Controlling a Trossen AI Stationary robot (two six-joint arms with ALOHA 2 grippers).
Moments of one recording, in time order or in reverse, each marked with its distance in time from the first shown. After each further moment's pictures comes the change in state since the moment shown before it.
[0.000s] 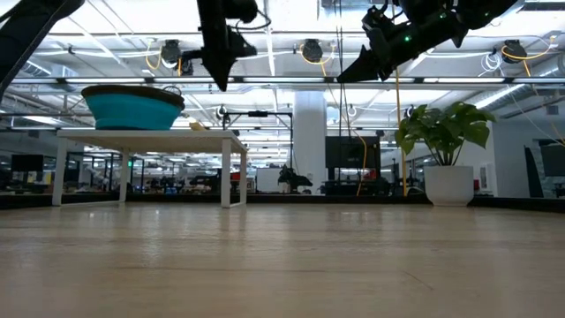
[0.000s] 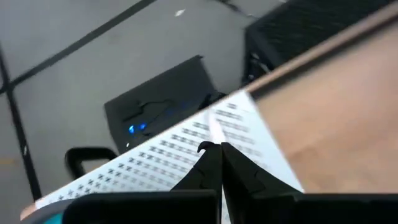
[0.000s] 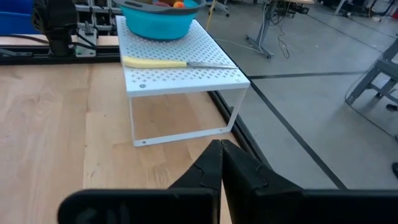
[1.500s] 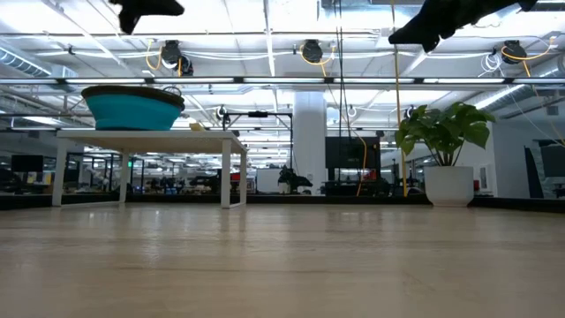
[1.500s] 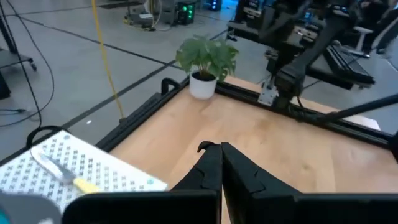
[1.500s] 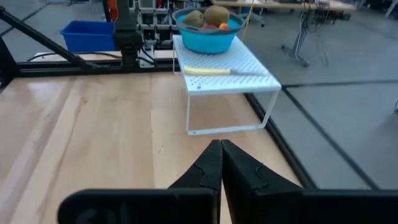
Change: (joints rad) left arm -0.556 -1.188 -1.337 1.006 0.079 0.133; right arm -0.020 -0.412 -0.001 -0.399 -0.185 0.016
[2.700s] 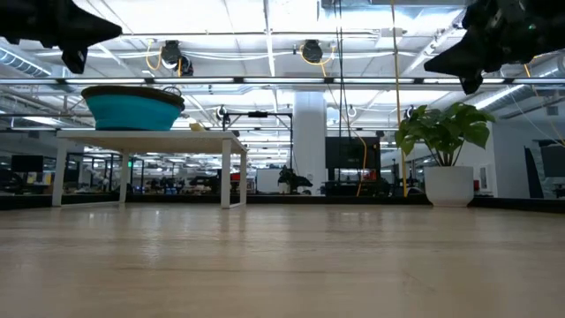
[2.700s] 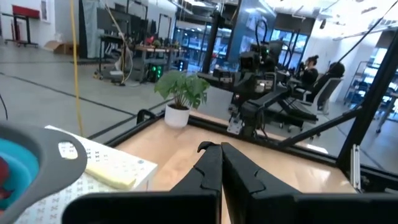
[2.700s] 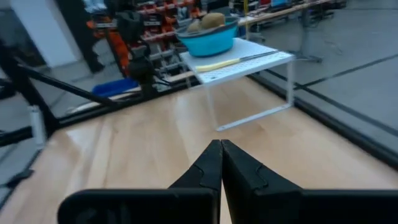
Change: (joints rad) left arm -0.107 -0.726 -0.498 0.071 0.001 0.025; right arm 0.016 -0.442 -0.427 0.122 -0.001 0.349
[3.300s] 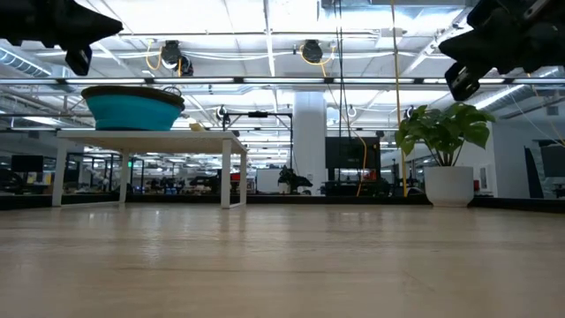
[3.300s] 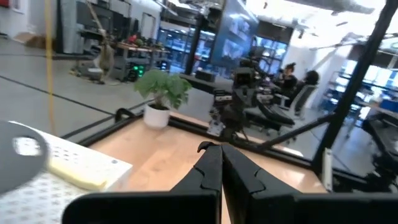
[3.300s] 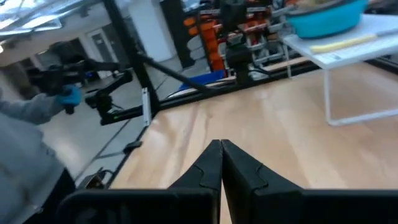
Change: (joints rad) left arm 0.000 0.000 -0.036 0.062 0.071 -0.051; right arm 0.352 0.005 -0.171 0.286 -0.046 0.132
